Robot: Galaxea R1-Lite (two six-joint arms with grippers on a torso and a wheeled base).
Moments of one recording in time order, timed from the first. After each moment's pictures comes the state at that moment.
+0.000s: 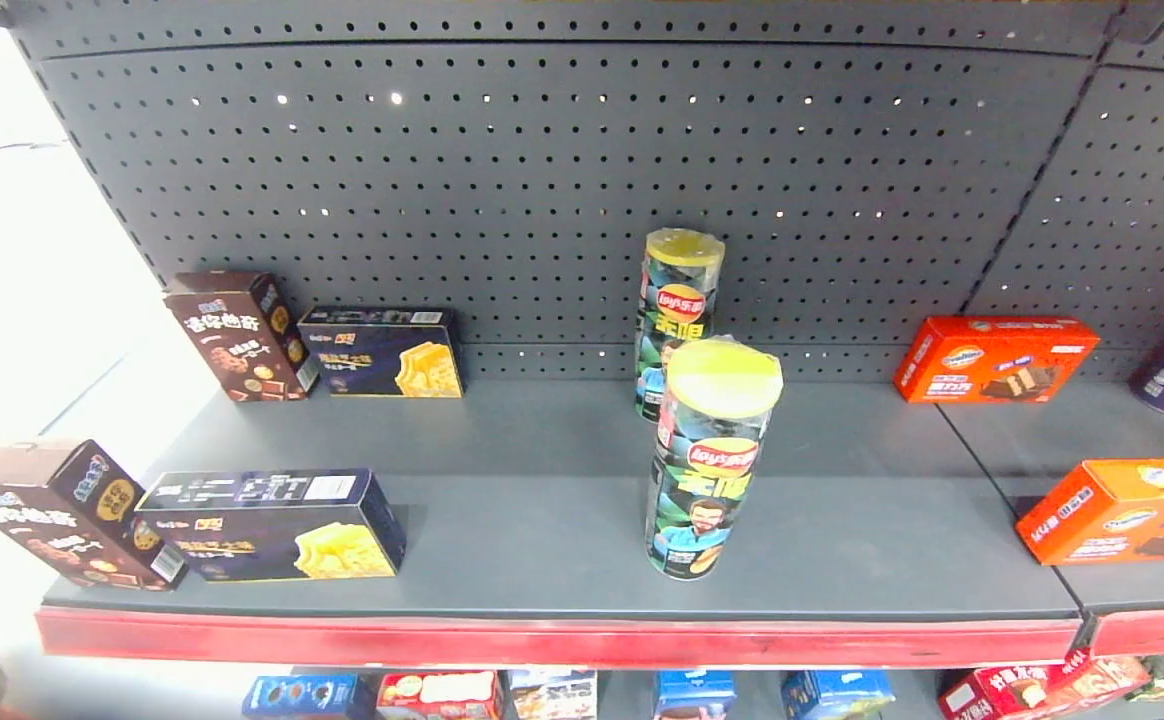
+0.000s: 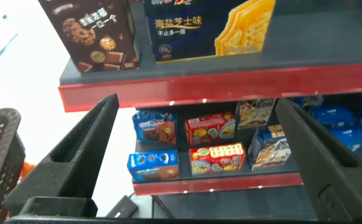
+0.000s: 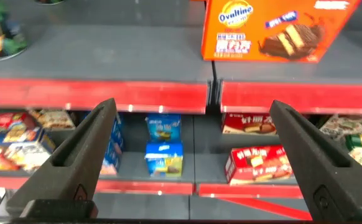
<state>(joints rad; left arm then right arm) 0.00 0.00 0.00 0.00 -0.06 0.05 0.00 0.01 0.00 0.00 0.02 -0.01</state>
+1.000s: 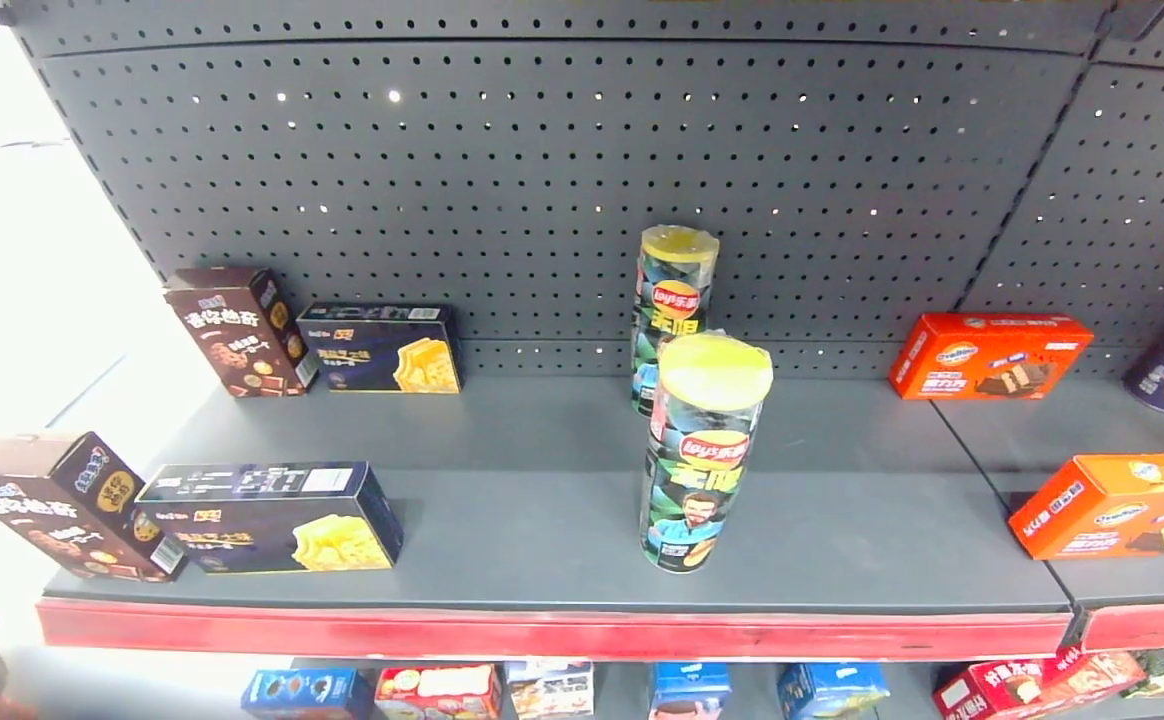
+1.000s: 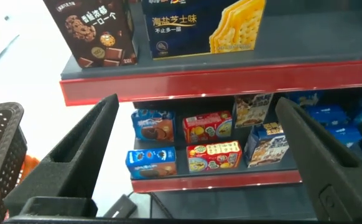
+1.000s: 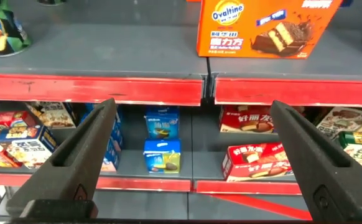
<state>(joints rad) 0.00 0.00 0.00 0.00 -0.06 0.05 0.00 0.01 0.00 0.00 0.02 -0.01</state>
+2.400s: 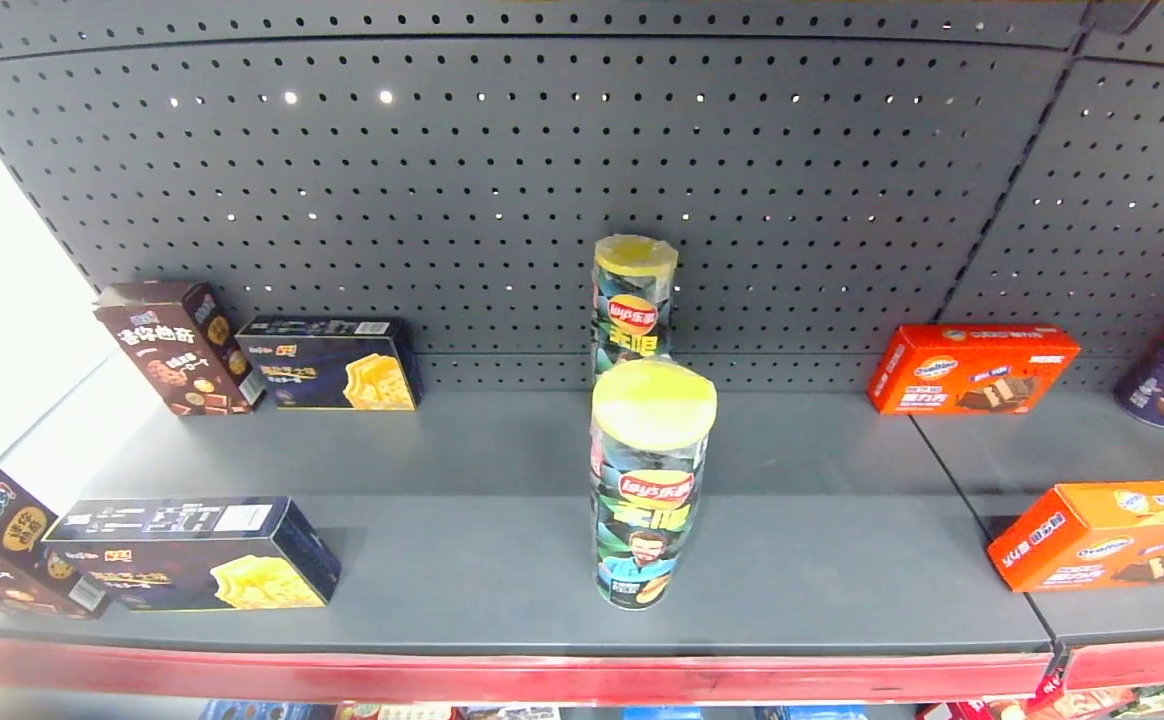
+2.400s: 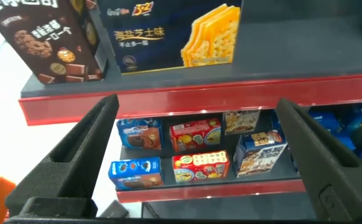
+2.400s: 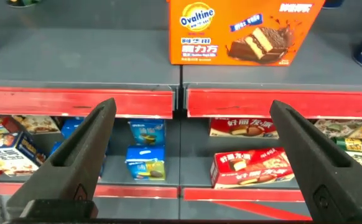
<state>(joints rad) 0.00 0.00 0.00 0.00 -0.05 0.04 0.00 0.01 0.00 0.00 0.02 -0.01</state>
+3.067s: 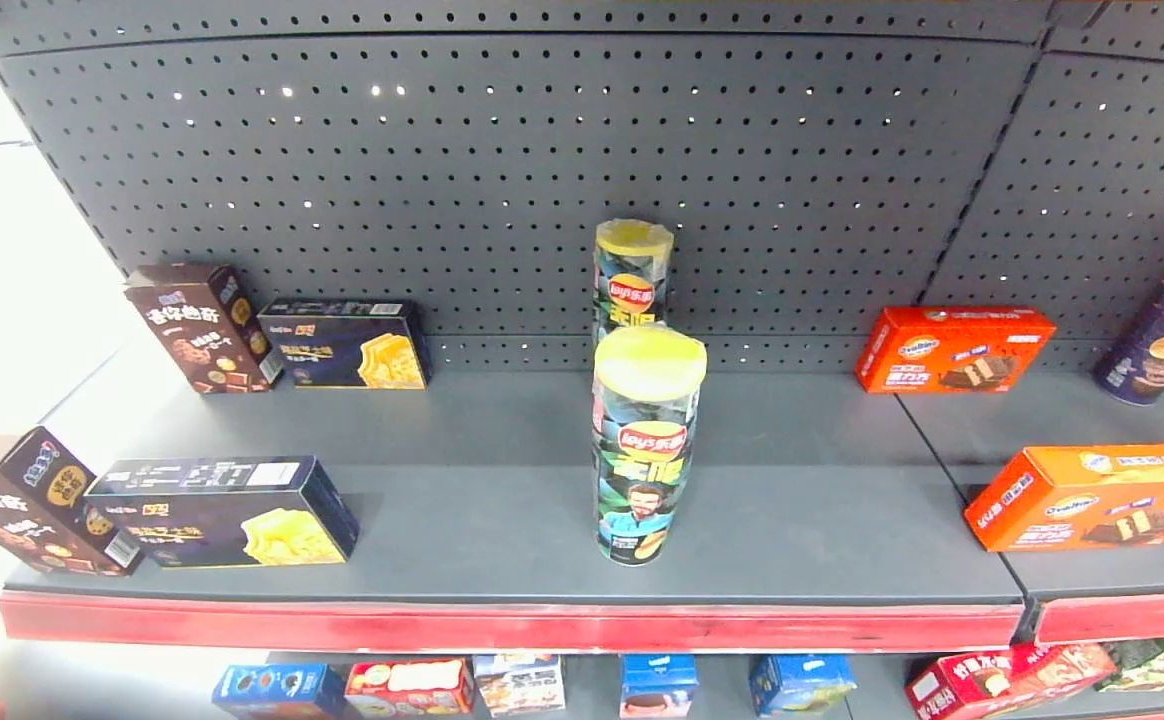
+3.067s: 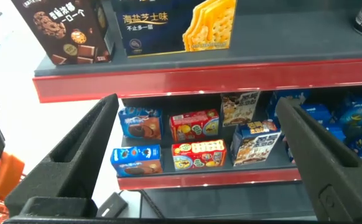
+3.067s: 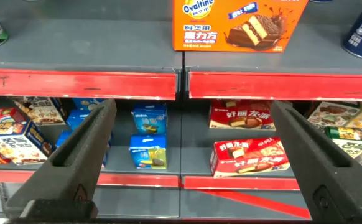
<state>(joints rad) 0.00 0.00 0.00 0.00 -0.05 0.03 0.00 0.01 0.00 0.00 0.02 -0.01</state>
